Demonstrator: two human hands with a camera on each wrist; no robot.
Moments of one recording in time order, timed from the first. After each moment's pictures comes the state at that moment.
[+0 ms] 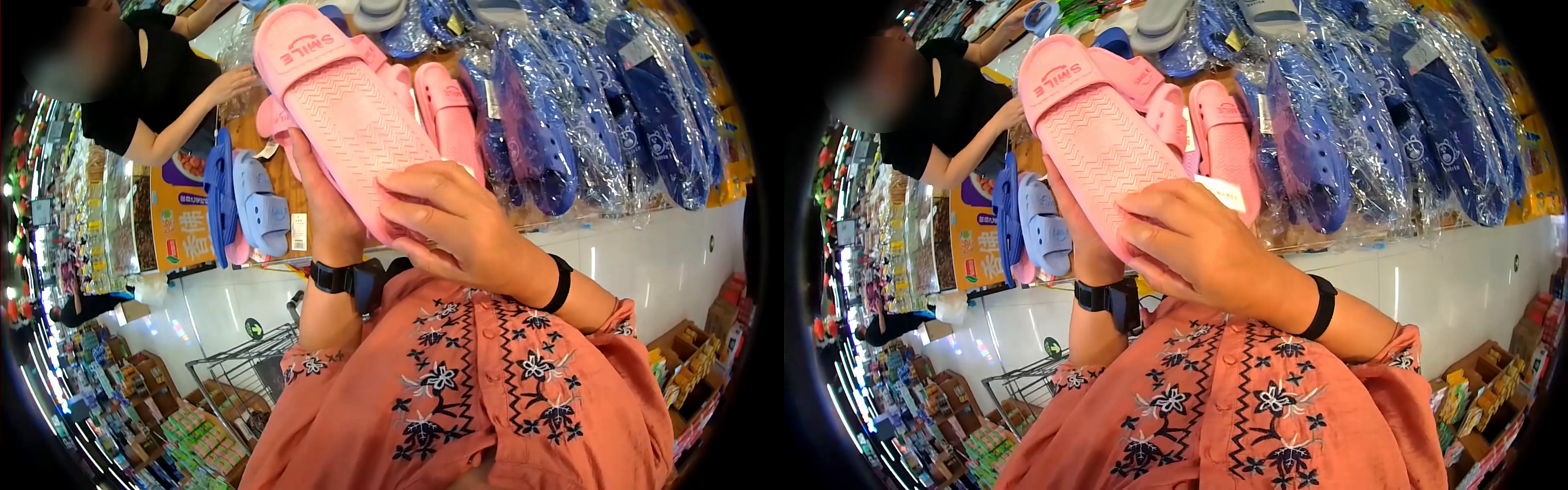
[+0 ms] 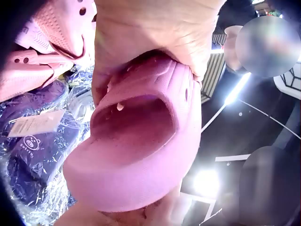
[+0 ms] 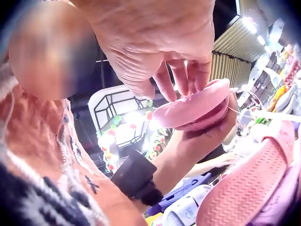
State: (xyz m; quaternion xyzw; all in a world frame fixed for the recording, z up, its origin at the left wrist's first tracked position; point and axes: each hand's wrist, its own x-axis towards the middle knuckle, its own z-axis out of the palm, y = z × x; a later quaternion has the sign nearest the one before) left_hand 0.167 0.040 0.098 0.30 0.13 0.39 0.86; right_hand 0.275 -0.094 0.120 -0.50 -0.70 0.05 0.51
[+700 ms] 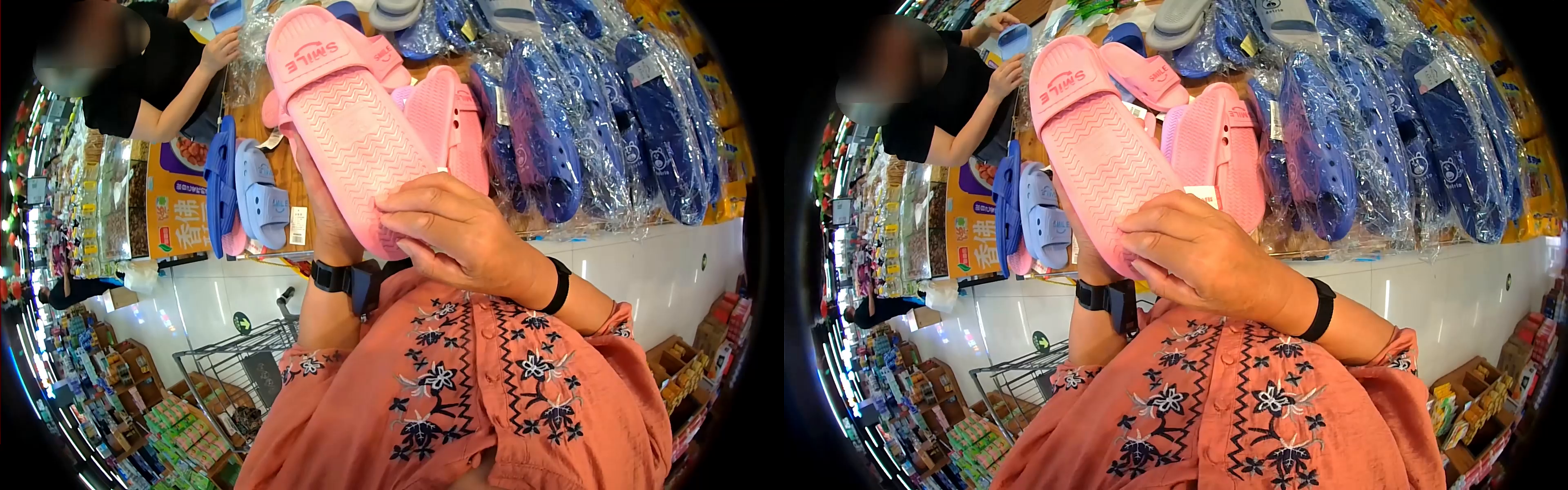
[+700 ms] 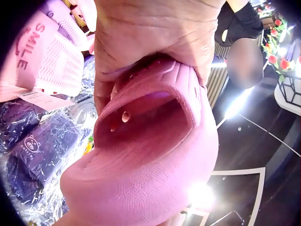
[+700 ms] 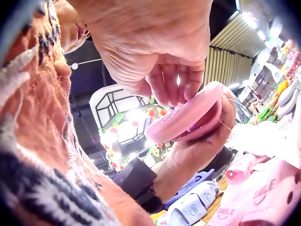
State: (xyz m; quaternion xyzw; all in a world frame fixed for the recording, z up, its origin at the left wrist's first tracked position) left_hand 0.145 0.052 0.071 0.27 0.15 0.41 0.86; right_hand 0.268 -0.088 0.118 -0.46 -0.72 0.11 0.50
